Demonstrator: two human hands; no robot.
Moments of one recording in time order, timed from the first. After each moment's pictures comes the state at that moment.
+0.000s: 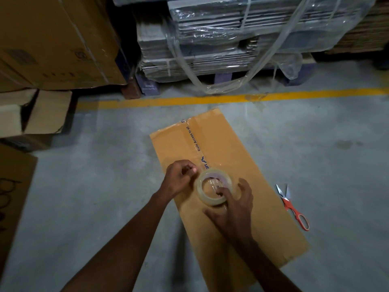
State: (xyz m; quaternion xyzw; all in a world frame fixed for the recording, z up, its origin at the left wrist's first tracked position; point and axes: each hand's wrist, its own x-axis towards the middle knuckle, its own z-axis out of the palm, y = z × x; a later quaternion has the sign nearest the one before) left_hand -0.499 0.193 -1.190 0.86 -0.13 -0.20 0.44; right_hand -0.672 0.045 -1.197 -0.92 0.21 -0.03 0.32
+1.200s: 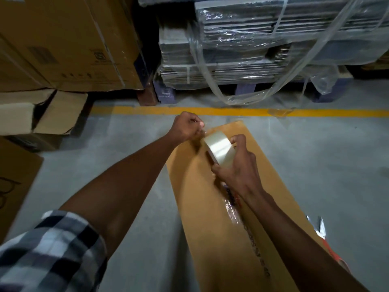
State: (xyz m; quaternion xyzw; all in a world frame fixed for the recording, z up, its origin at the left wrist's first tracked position) left_hand -0.309 0.157 -1.185 0.87 -0.14 -0.13 0.45; right_hand -0.501 0.027 -1.155 -0.89 0.14 -0.07 0.43
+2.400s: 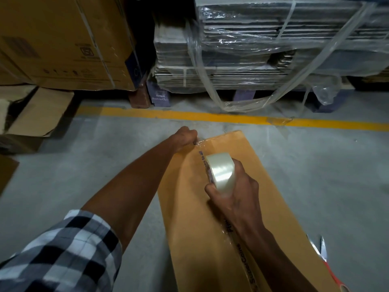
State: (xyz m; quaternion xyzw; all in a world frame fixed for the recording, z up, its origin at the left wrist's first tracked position) left_hand -0.265 0.129 -1.229 0.88 0.02 -0.30 0.38; right_hand -0.506 0.033 -1.175 -0.87 0.18 -0.10 0.44
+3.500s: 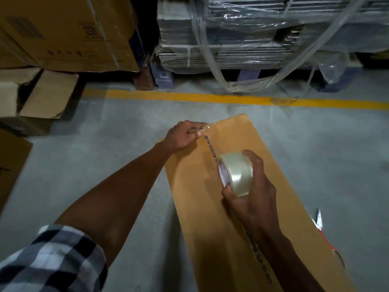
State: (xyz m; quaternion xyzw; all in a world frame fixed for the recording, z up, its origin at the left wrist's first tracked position) left_hand -0.339 0.186 -1.215 0.90 -0.22 -0.21 0.31; right_hand -0.579 0.037 -1.166 -0.88 0.17 -0.10 0.44
